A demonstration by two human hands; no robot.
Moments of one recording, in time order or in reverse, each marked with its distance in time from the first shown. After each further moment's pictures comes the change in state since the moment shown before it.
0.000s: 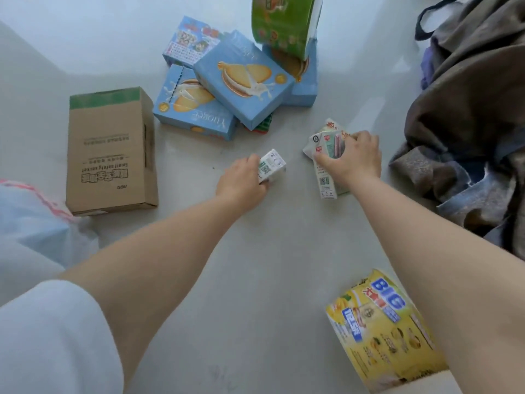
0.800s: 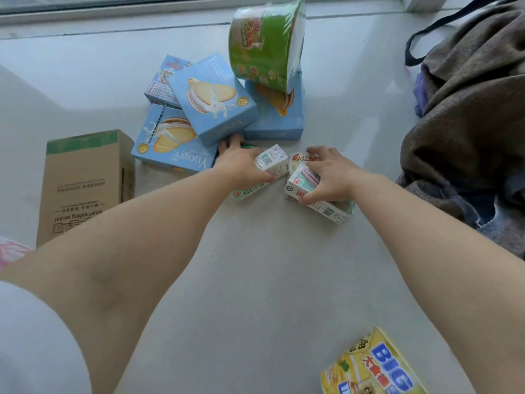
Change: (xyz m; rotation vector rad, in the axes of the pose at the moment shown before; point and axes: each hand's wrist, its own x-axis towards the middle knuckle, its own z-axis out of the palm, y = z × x) left_hand 0.106 0.025 -0.036 0.099 -0.141 -0.039; right_hand 0.065 0.002 -0.011 -0.139 -0.443 -0.481
